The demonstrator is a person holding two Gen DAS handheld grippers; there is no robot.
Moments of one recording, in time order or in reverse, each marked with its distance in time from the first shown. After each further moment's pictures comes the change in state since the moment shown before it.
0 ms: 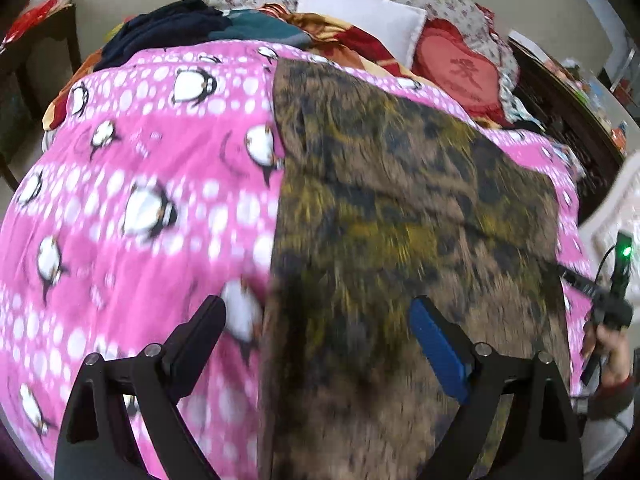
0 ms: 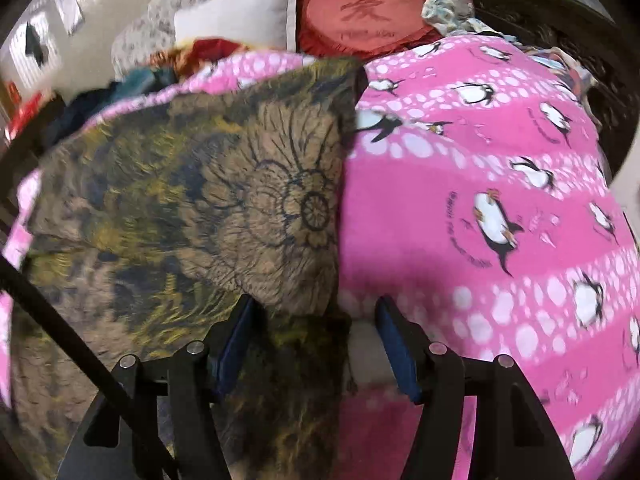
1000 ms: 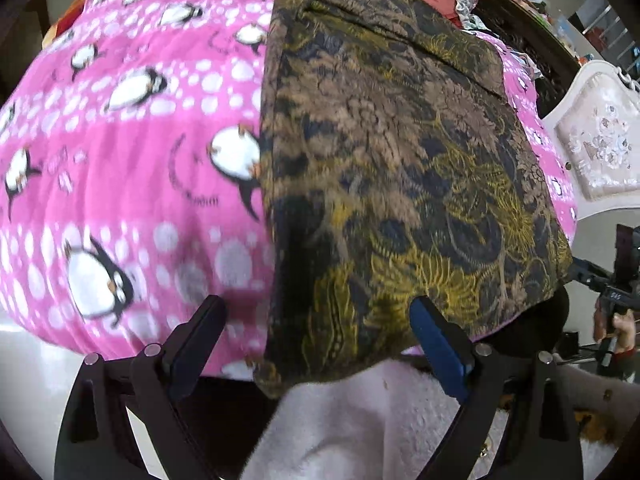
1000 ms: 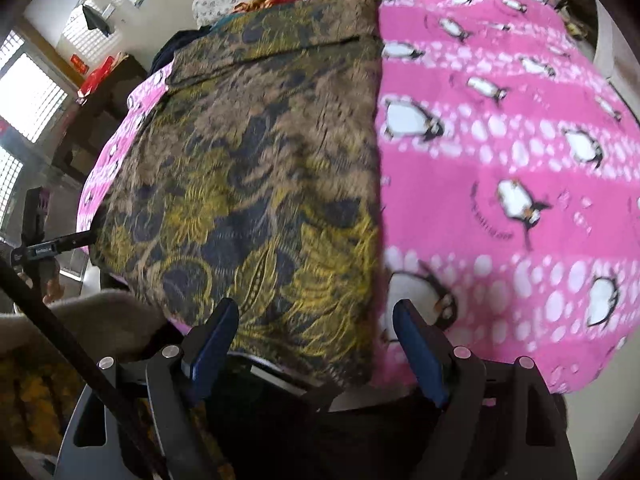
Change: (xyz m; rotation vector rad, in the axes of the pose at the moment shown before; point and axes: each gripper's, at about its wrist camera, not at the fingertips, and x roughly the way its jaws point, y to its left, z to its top) left arm -0.057 0.018 -0.185 0.061 0.242 -0.104; right arm -0.131 0.001 -0.230 -0.022 0.202 0.258
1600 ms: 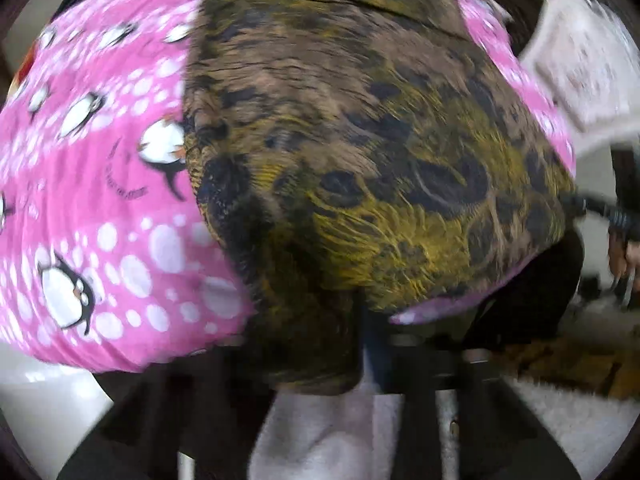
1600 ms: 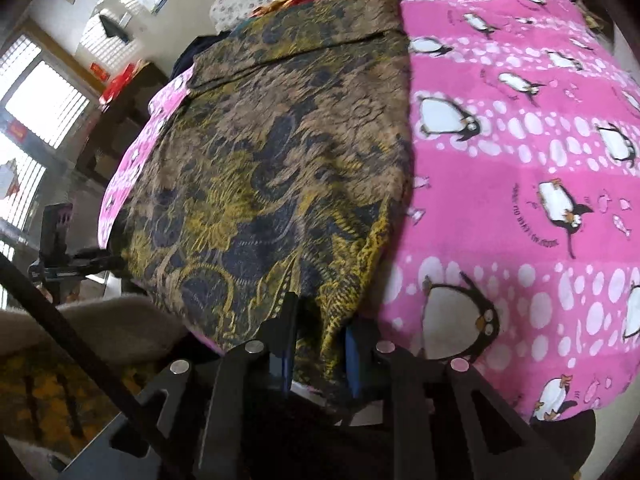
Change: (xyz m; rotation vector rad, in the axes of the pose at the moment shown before) left arm 0.015 -0.040 -0.018 0.227 0.065 0.029; right arm 0.010 0.004 0.004 -0.010 -0.025 0.113
